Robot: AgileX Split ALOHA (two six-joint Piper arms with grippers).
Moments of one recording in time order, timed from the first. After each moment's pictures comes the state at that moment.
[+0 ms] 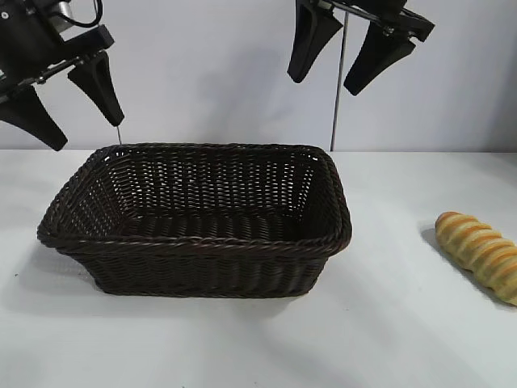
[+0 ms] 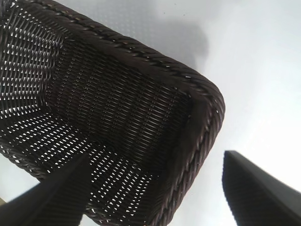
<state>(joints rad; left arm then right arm) -0.10 1.91 -1.65 -0.45 1.14 0.18 0.29 1.97 -1.89 0.30 1.24 -0.17</state>
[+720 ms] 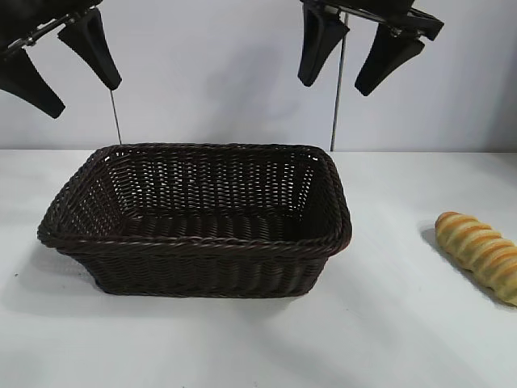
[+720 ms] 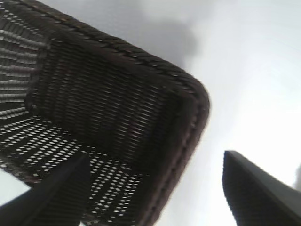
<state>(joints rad) -0.10 1.91 -1.65 -0.50 1.16 0.18 0.13 1.97 -1.89 0.10 1.24 -0.13</state>
